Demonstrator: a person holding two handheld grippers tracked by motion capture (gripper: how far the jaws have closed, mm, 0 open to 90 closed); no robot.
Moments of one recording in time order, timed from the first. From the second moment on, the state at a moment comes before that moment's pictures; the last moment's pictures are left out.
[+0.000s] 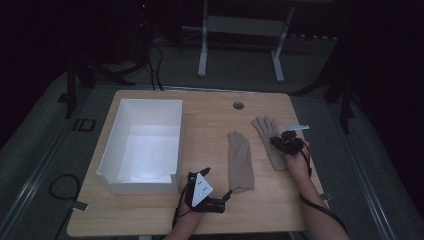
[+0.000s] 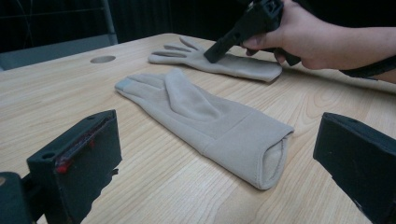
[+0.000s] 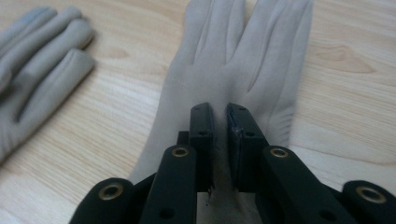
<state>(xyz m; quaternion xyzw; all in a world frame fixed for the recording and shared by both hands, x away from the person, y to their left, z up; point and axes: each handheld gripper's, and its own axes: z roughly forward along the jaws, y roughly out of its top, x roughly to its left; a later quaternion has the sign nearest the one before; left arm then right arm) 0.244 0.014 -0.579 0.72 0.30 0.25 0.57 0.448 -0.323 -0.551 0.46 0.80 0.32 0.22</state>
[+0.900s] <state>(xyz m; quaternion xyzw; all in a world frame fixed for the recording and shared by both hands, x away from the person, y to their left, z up) 0.243 0.013 -0.579 0.72 0.30 0.25 0.57 0.353 -0.350 -0.502 0.57 0.71 0.32 0.27</state>
